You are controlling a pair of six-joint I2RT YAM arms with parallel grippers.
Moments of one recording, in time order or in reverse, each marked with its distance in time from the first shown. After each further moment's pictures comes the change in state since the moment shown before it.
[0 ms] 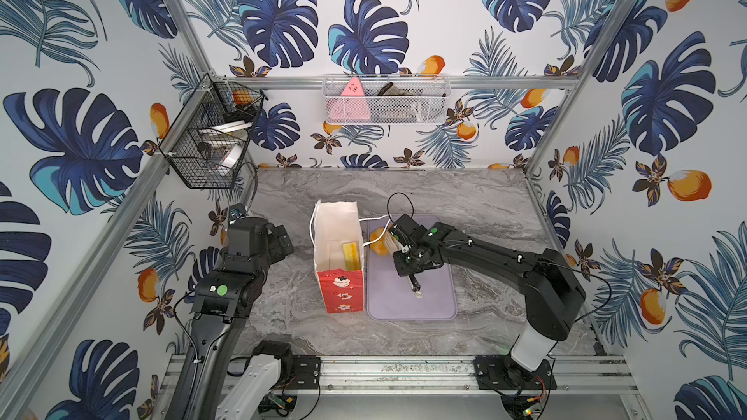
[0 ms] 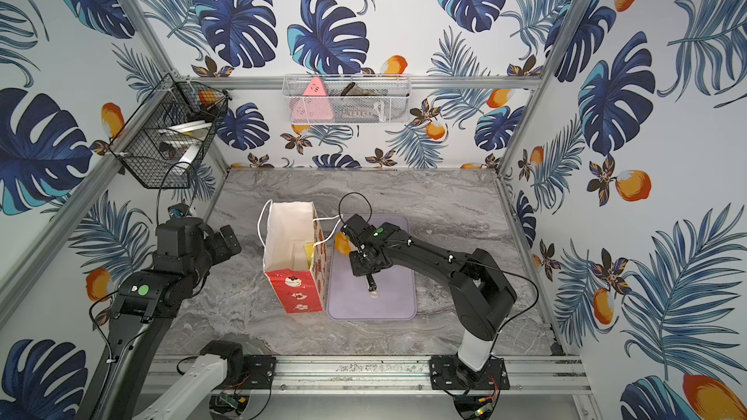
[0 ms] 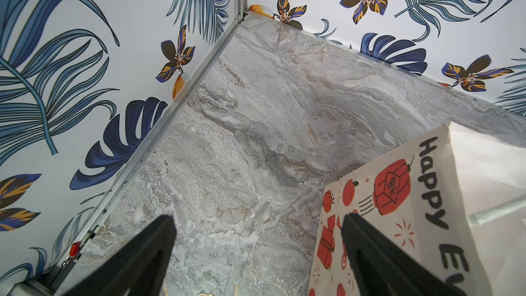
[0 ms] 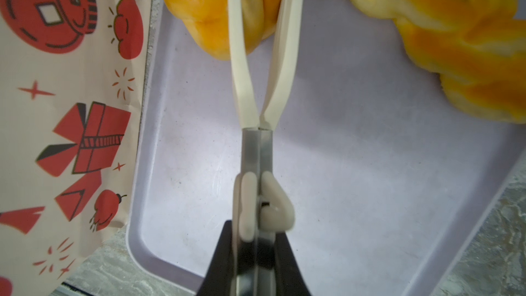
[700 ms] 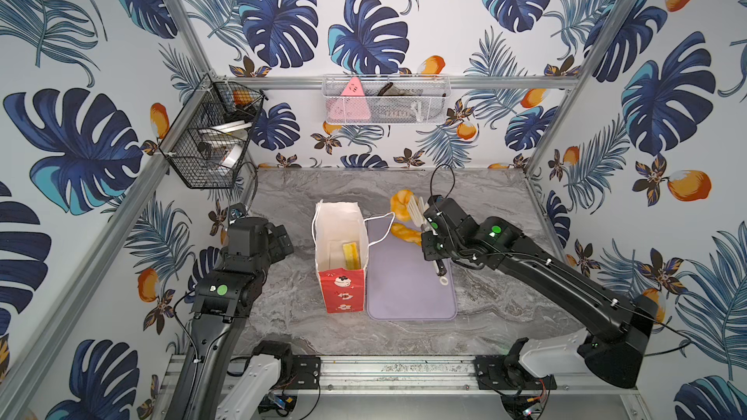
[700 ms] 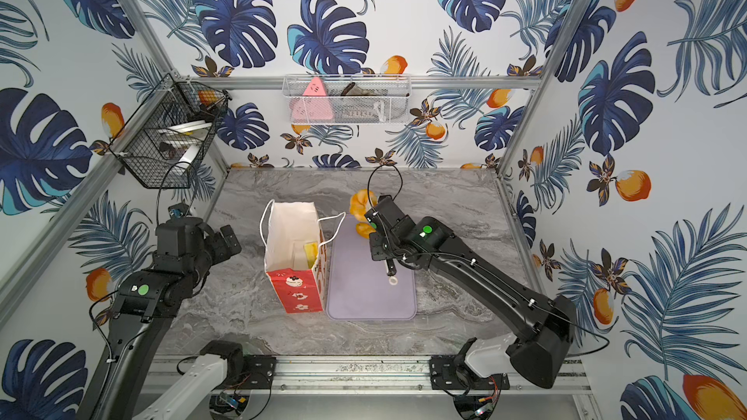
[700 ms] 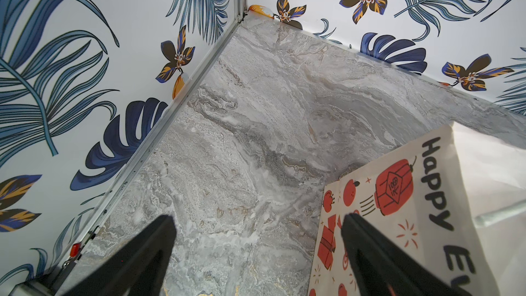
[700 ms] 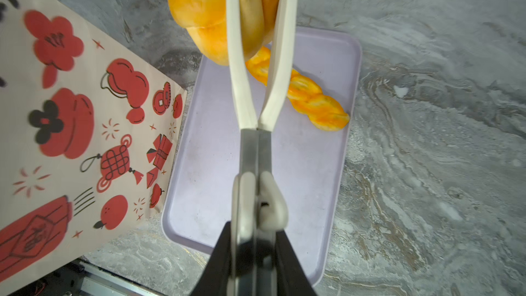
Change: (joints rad) left arm 0.000 0.002 0.002 0.000 0.001 0.003; right arm 0.000 -0.406 0.101 -0.211 0.210 0.023
